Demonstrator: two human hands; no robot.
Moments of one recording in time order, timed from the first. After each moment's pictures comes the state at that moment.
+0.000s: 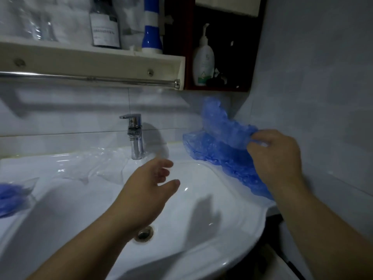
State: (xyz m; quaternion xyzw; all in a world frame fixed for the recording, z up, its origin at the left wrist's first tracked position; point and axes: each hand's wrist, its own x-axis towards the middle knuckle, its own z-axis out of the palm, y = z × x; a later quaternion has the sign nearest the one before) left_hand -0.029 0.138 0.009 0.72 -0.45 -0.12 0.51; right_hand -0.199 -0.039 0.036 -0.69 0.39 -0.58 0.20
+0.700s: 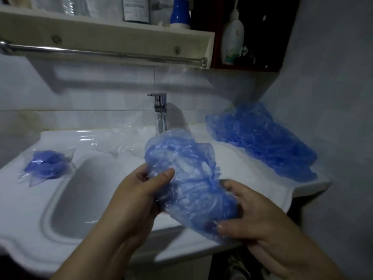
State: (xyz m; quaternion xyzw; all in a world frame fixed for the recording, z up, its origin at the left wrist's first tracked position) left_hand -0.022 0.200 -0.031 0.49 -0.24 -0.36 0.76; right_hand -0.199 0.088 -0.039 -0.60 0.13 -0.19 0.76
